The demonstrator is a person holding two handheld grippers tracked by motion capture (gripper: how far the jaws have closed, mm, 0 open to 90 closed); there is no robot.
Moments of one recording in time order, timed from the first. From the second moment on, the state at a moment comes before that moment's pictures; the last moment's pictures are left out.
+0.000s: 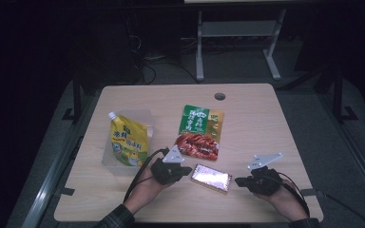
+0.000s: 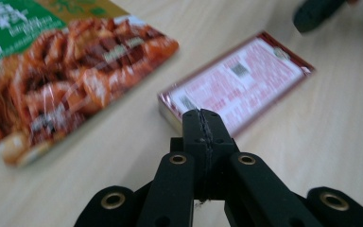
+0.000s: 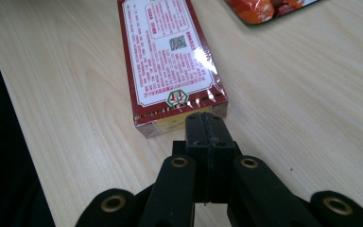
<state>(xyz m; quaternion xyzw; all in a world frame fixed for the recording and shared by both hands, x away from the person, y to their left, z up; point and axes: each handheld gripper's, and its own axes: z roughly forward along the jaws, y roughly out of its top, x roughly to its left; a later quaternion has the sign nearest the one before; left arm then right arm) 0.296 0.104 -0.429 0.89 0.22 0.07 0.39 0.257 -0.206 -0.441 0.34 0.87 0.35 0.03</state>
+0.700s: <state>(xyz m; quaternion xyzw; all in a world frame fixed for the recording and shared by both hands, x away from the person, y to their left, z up) 0.331 0.078 -0.454 0.91 0.22 0.06 0.34 0.263 -0.192 -0.451 0.32 0.89 0.33 0.03</state>
